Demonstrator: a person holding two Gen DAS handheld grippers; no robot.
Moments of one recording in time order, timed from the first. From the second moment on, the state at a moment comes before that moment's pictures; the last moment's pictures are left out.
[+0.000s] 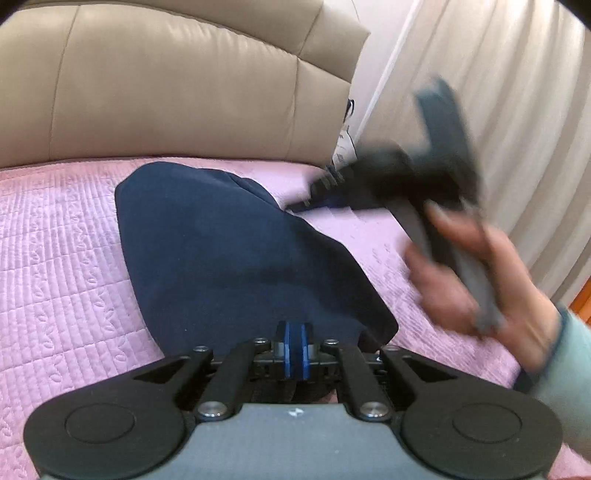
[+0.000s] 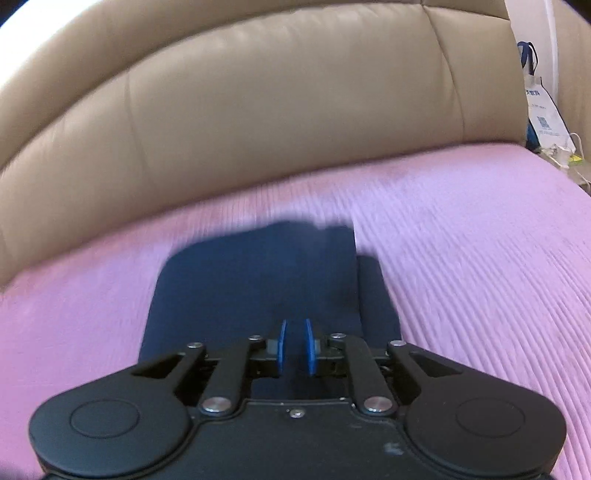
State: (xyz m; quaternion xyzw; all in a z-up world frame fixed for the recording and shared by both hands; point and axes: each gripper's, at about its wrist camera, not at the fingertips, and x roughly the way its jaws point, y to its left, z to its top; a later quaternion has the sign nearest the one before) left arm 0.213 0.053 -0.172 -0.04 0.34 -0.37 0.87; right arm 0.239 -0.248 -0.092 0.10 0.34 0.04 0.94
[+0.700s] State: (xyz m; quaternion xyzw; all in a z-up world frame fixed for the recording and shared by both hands) left arm 0.233 0.084 -0.160 -0.10 0.34 -0.38 0.85; right arm 0.172 -0.306 -0.123 0.22 0.36 0.07 0.91
